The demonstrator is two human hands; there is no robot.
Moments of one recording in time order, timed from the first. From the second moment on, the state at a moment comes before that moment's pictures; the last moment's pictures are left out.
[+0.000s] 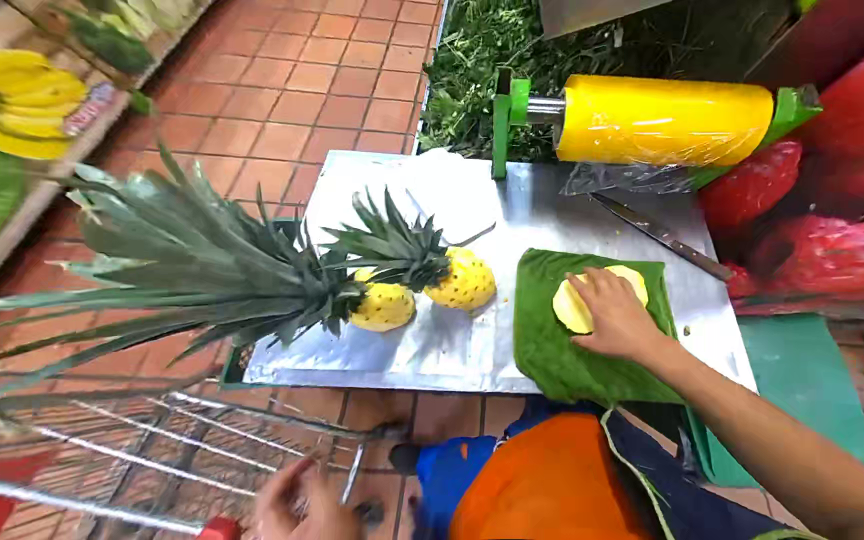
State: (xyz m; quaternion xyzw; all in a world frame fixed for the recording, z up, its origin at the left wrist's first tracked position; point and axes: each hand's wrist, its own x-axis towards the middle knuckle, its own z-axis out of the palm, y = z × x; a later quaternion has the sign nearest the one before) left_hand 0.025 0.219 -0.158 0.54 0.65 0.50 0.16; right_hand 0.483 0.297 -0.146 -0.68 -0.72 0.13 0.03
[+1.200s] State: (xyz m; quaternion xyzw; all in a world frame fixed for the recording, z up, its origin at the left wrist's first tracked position) left_hand 0.315 0.431 -0.055 0.78 0.56 0.27 -0.01; right_hand 0.582 0.330 -0.158 -0.68 -0.45 0.47 0.33
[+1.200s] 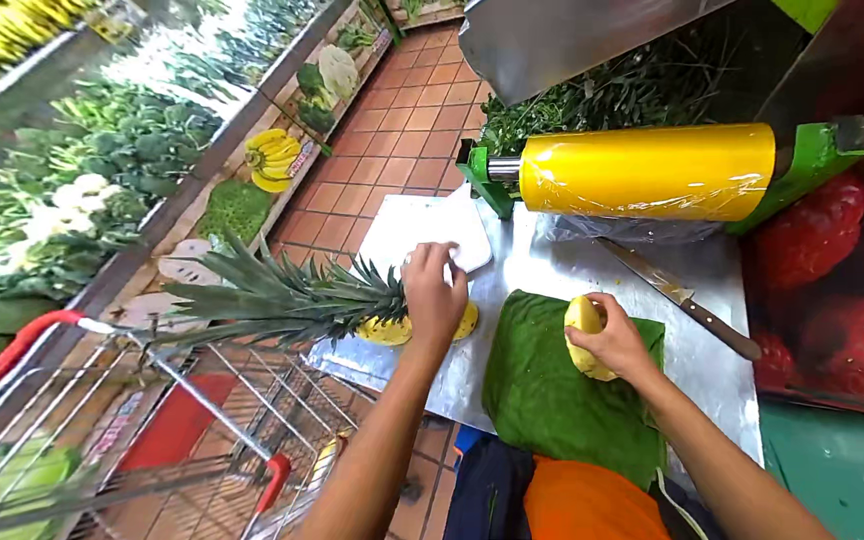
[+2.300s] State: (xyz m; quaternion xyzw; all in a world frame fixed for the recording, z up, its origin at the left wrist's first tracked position) left_hand 0.279 0.256 -0.176 0.64 0.64 0.31 0.30; right_hand 0.494 0.372 -0.175 -0.43 -0.89 0.14 0.05
